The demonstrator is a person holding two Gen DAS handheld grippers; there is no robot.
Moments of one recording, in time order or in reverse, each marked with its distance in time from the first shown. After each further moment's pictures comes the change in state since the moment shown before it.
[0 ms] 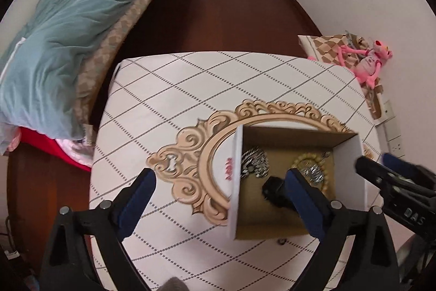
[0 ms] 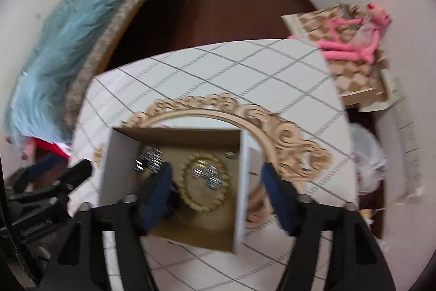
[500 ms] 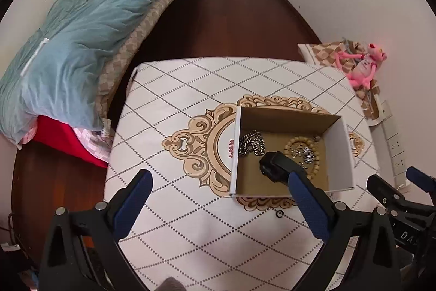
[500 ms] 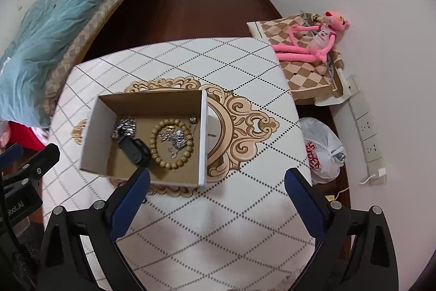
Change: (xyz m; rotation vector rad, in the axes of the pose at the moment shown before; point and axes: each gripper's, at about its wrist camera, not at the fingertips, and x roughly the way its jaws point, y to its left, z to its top) left arm -0.059 -0.004 -0.038 -0.008 -0.083 0.030; right arm -0.064 0.000 -0.058 0.008 -0.055 -0.174
